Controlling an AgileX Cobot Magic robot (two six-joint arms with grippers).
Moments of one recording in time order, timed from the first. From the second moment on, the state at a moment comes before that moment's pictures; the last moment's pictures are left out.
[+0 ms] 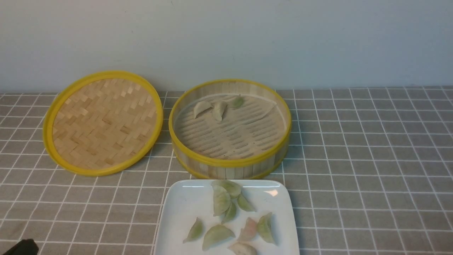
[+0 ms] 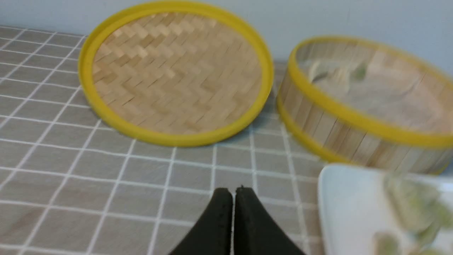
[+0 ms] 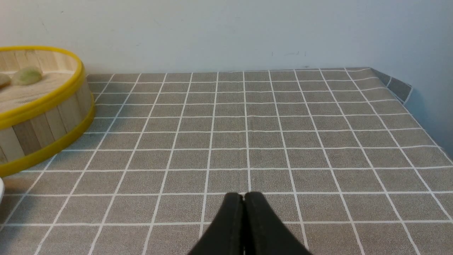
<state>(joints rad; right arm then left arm) -0.08 -0.01 0.02 0.03 0.36 0.05 -0.07 -0.01 0.03 -0.27 0.22 -0.07</state>
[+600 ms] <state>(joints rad) -0.08 -0.01 0.02 0.03 0.36 0.04 -0.07 0.09 -0.07 -0.56 -0.45 -0.14</state>
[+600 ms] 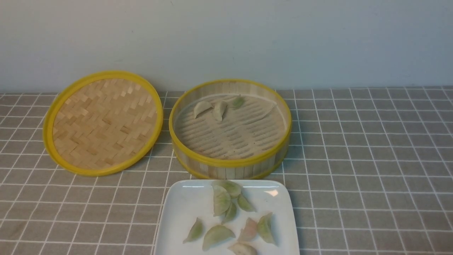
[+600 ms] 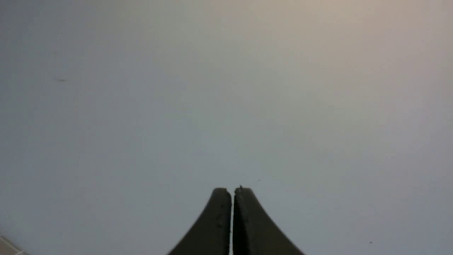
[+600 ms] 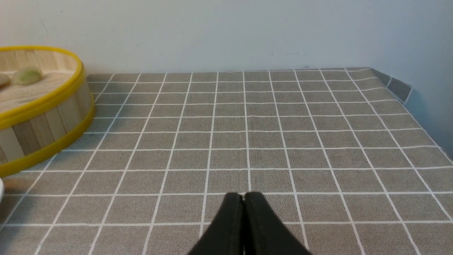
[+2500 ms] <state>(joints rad) -0.08 -0.01 0.02 0.03 0.36 0.04 -0.34 2.43 -2.33 -0.06 1.08 0.17</state>
